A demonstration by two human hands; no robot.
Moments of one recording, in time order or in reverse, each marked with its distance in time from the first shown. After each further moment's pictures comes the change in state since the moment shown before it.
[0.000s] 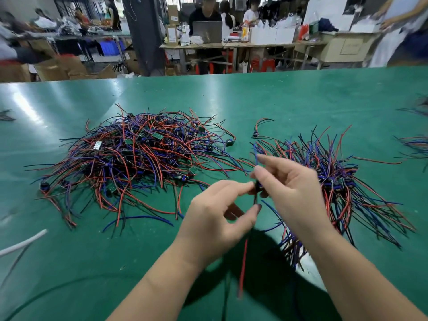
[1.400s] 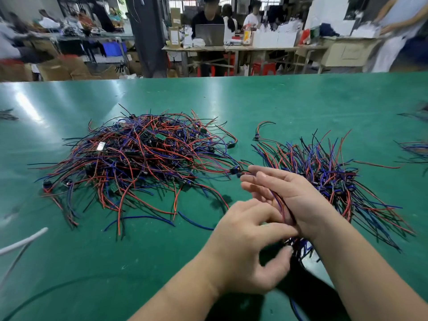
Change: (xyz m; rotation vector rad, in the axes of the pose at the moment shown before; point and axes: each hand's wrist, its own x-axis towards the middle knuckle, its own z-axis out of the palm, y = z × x) left_hand -0.009 0.027 0.016 0.018 -0.177 0.290; right_hand 0.008 -0.007 -0.006 0.645 -0.182 0.624
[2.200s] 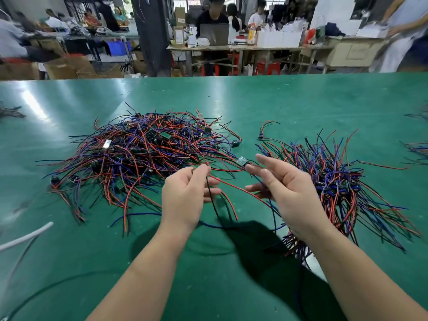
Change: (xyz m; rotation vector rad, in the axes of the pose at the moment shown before) left_hand 0.007 -0.051 -0.044 -0.613 0.537 -1.087; right_hand 0.005 0.017 -0.002 -0.553 0.019 -0.474
